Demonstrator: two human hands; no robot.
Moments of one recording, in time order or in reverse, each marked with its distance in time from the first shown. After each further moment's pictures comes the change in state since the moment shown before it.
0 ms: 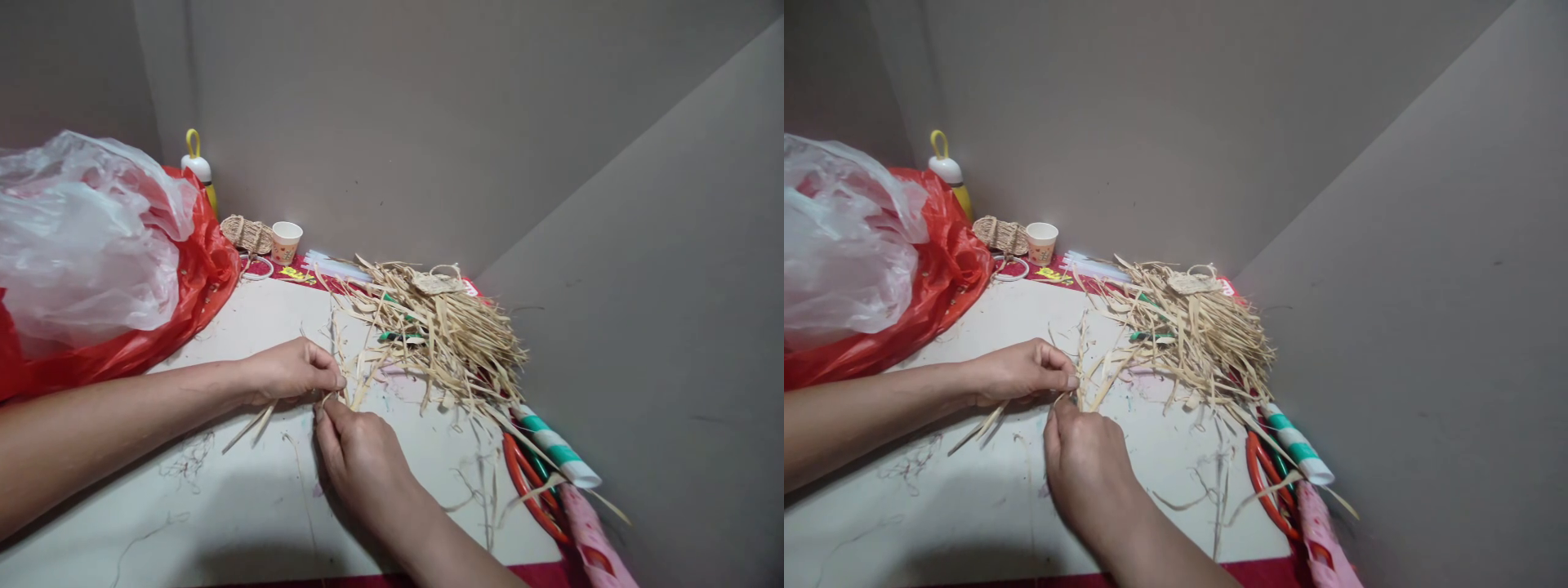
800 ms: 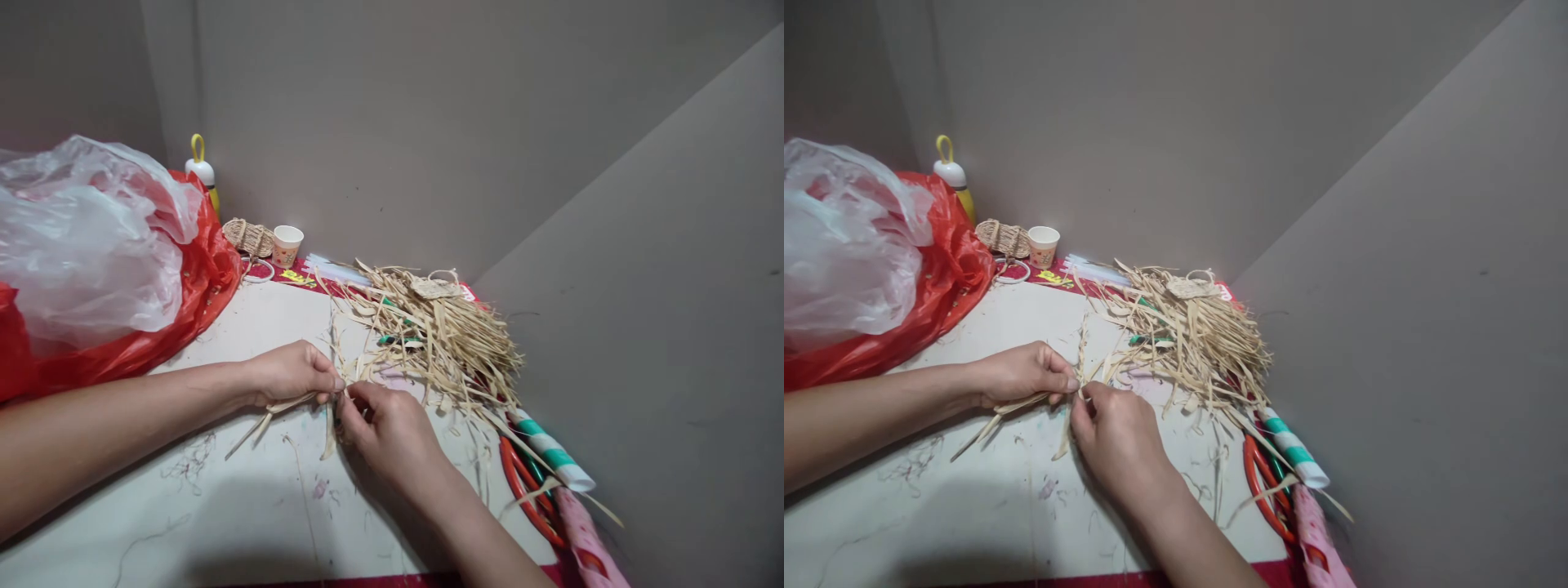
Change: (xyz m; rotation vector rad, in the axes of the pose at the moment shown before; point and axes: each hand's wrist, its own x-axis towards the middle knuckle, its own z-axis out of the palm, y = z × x) left_hand 0.006 -0.009 -0.002 0.002 -0.009 0.089; right_hand 0.011 0.019 -0.028 -0.078 0.066 -0.001
